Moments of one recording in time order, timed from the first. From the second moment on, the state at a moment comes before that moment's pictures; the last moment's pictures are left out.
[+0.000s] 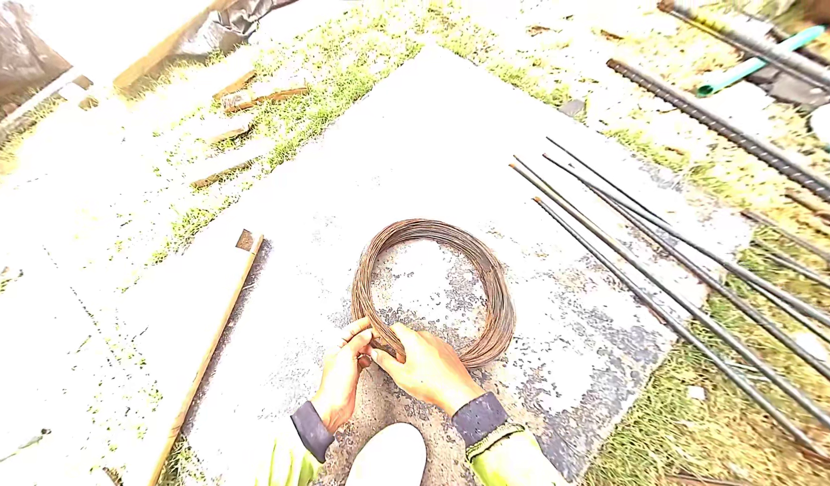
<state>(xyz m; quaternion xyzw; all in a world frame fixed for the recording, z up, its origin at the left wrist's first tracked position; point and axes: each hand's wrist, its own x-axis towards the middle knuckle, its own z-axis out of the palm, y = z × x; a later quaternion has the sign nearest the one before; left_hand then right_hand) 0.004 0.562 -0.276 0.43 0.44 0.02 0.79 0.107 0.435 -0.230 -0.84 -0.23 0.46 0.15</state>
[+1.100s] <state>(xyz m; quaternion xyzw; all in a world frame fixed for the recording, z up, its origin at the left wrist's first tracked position) 0.118 0.606 -0.287 0.85 0.25 0.03 0.46 0.099 0.410 -0.240 -0.90 -0.40 -0.15 0.08</state>
